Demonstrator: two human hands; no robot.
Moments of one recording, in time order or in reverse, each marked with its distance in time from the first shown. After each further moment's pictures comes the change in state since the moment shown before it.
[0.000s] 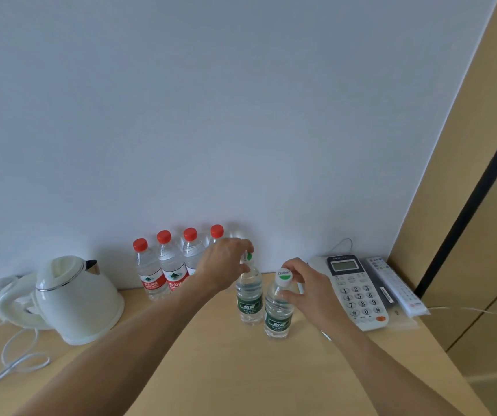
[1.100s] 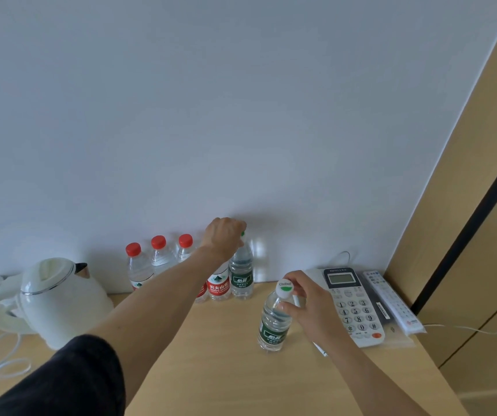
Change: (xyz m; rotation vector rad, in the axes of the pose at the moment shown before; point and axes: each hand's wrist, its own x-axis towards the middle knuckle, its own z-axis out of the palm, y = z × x) left_hand 0.080 -0.025 0.004 0.197 -0.002 -0.042; right_hand -0.003 -0.004 -0.005 0.022 0.017 0.018
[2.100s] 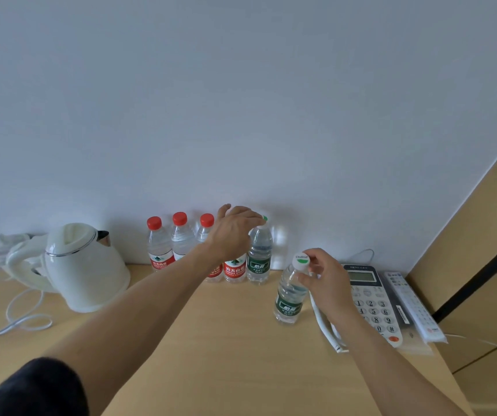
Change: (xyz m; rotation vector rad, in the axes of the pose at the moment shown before) left_hand -0.040 -0.024 0.012 -0.196 0.076 0.075; right_hand 0.042 0.003 0.017 0.019 0.072 0.093
